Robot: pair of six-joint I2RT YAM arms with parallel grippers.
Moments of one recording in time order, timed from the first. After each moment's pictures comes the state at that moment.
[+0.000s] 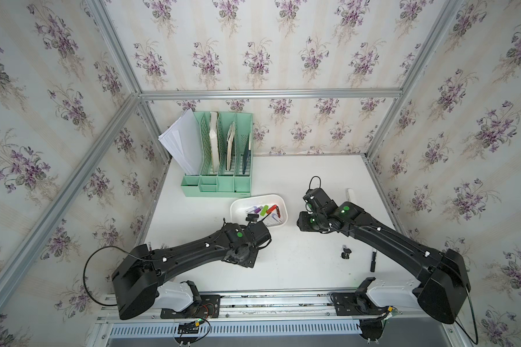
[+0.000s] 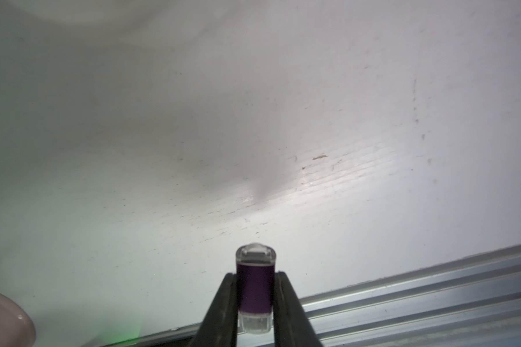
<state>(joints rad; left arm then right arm) -0.96 1.36 0.99 -1.07 -0.14 -0.65 0.70 1.32 1.03 -0.79 0.01 0.64</state>
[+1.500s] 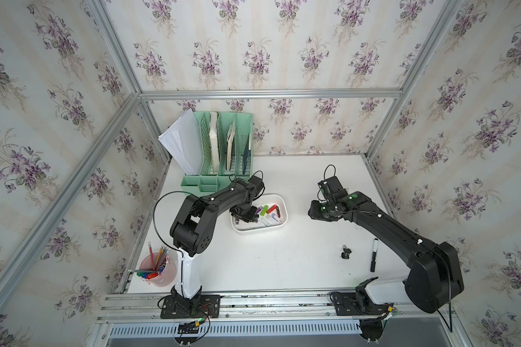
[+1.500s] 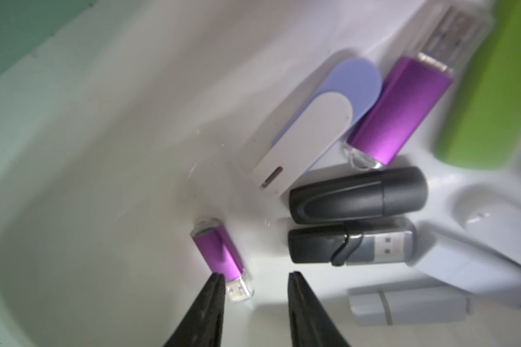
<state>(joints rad) -0.52 2.01 1.46 -1.00 -0.18 -0.15 0.46 1.39 1.05 -0.77 -0.07 0.51</state>
